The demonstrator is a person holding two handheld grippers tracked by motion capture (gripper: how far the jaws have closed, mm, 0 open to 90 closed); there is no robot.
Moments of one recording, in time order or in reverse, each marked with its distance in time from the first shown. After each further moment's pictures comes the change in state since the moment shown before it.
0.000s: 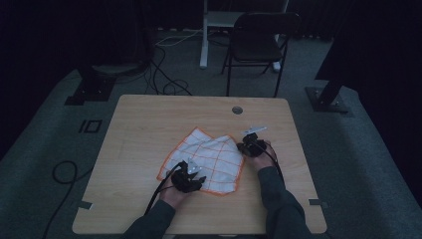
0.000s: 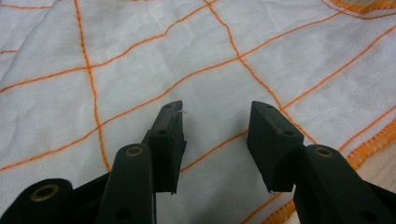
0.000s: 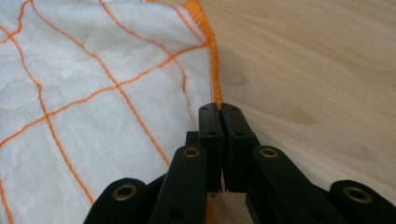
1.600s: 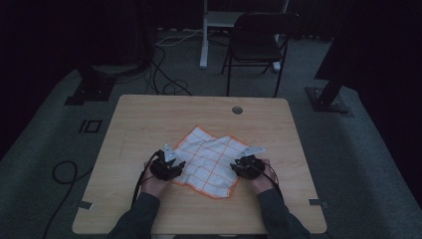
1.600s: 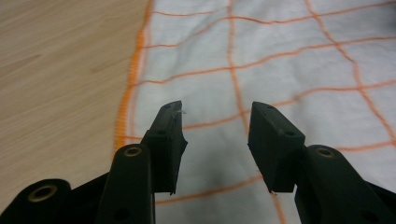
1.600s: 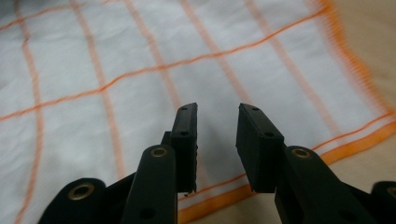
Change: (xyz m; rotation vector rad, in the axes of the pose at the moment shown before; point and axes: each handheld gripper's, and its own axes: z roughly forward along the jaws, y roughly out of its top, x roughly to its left) left arm 0.064 -0.005 -0.032 -0.055 0.172 -0.103; right arm 0.063 -0.044 -0.032 -0.032 0.043 -0.074
